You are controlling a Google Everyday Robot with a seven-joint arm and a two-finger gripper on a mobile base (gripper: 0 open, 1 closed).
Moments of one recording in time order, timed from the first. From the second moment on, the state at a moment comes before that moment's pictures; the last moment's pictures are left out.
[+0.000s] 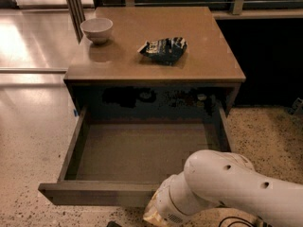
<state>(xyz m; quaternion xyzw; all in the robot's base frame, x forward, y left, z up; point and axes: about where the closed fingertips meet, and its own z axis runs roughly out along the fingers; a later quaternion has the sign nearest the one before) 0.309 0.000 0.646 -0.59 0.77 0.20 0.16</state>
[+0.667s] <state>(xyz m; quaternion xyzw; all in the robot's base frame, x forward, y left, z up) 0.341 -0.003 0.649 -0.58 0.77 0.16 0.19</state>
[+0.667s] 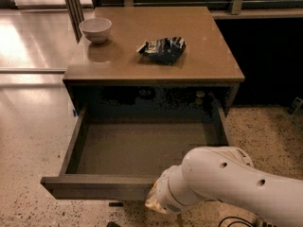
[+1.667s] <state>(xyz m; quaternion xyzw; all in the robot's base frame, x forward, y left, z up) 0.389 0.000 0.647 -0.58 0.78 0.11 0.22</state>
